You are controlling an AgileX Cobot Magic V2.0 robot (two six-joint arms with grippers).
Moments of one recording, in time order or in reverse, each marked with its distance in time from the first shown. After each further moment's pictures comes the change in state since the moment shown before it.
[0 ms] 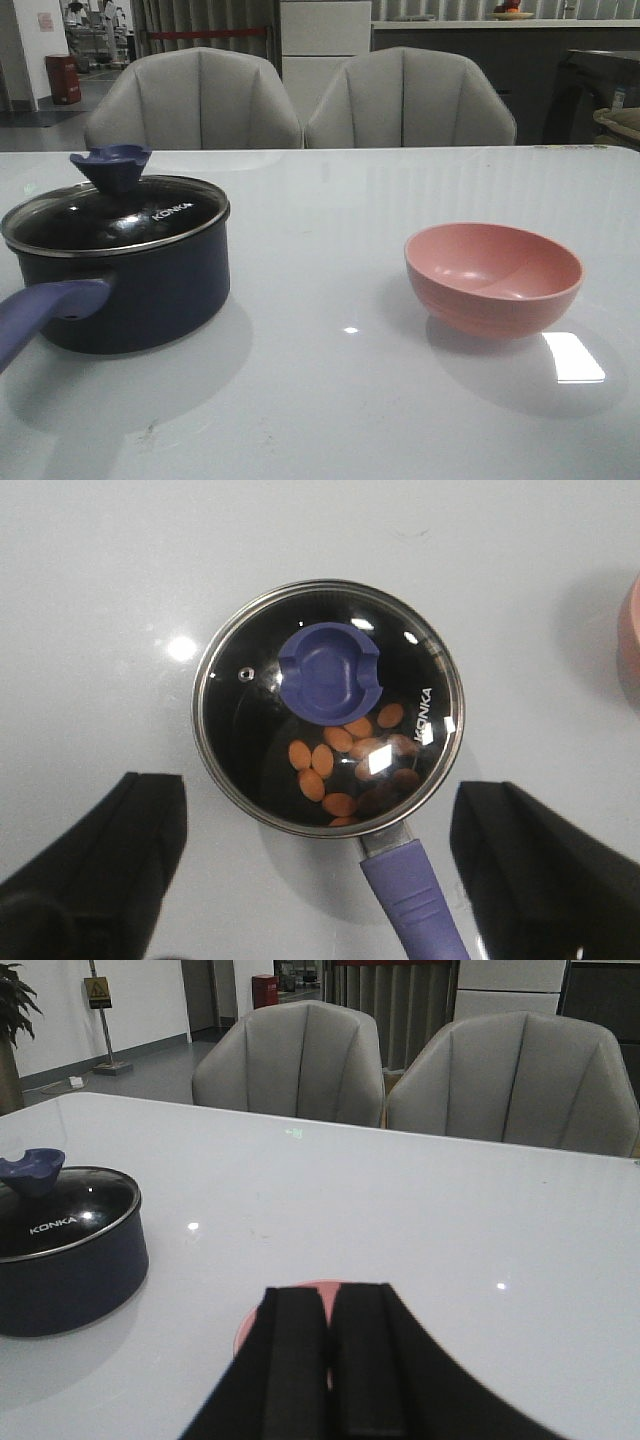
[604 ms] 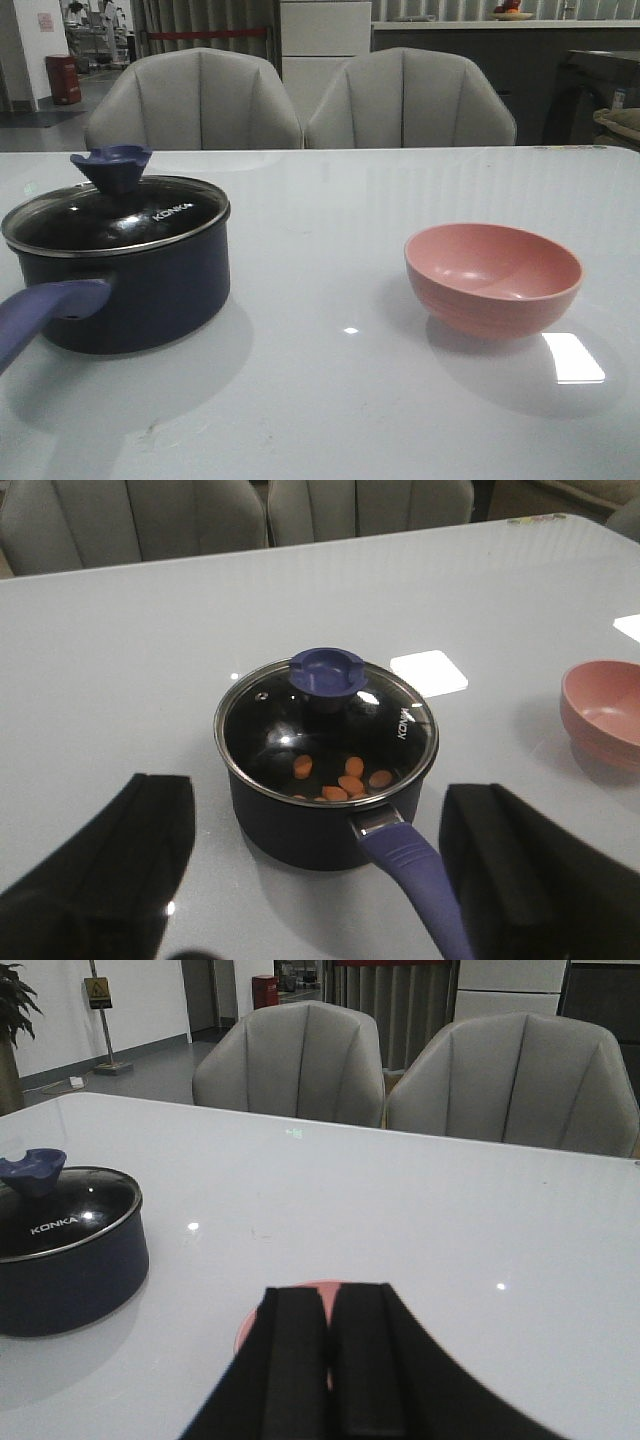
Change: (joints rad) left arm 0.000 -0.851 0.739 -0.015 -0.430 0.000; right arm 0.000 0.000 0.000 0.000 0.000 0.000
